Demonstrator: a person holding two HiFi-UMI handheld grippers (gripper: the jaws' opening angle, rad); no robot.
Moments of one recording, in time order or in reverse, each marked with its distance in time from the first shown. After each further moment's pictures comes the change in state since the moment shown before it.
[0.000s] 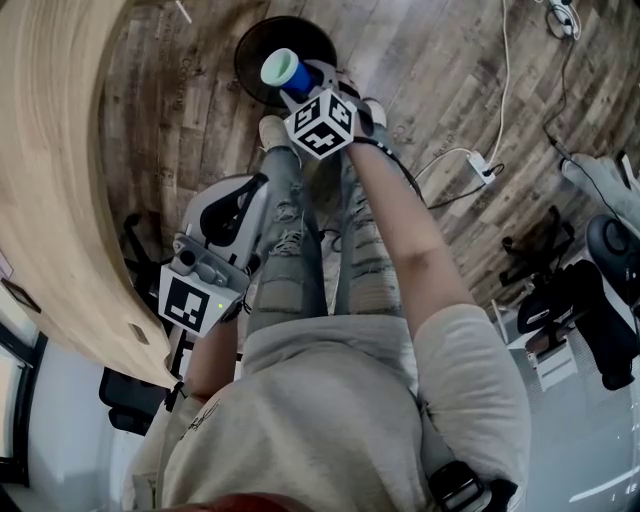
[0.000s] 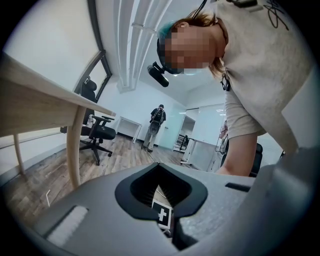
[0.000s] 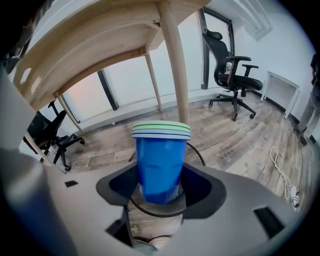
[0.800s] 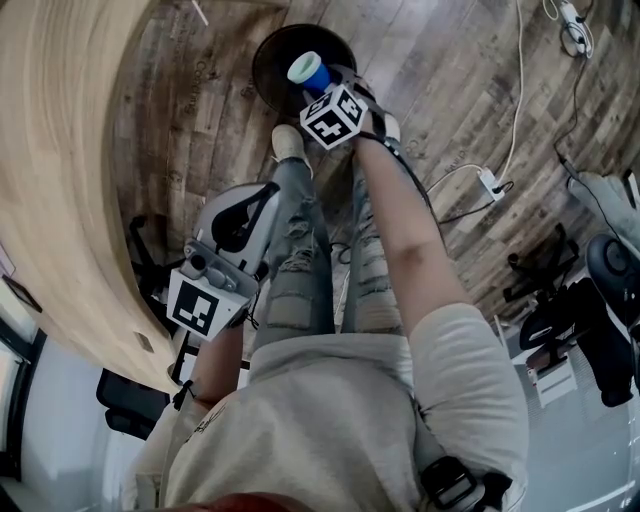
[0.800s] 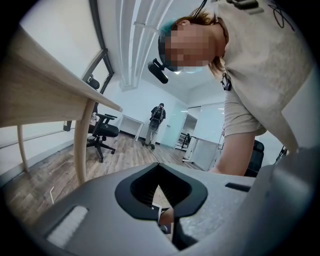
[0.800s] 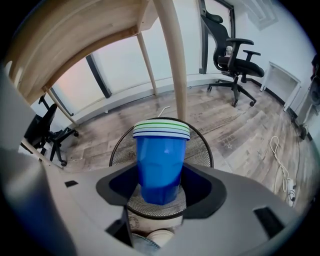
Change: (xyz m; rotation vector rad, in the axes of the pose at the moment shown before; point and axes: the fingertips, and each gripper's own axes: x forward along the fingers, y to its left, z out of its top) left arm -0.008 0.014 -0.021 -0.004 0.025 0.019; right arm 0.051 -0.020 -0.041 0.042 0.162 -0.027
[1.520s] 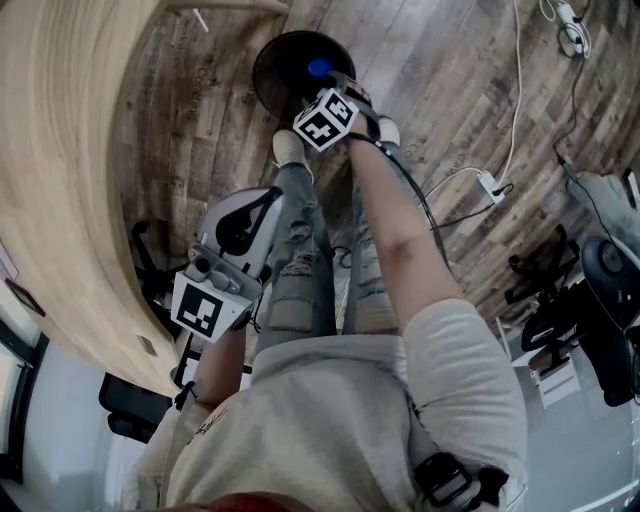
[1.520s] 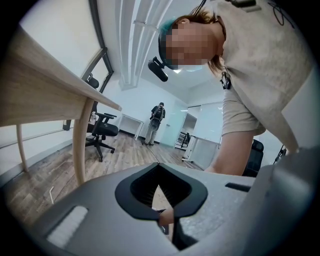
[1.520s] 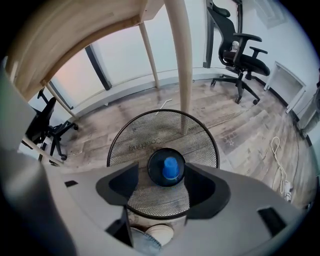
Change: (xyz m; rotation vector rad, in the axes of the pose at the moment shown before) left arm 0.001 -0.001 0.000 0.001 0.013 -0.004; right arm 0.014 0.009 -0.007 -0.023 0.082 0.010
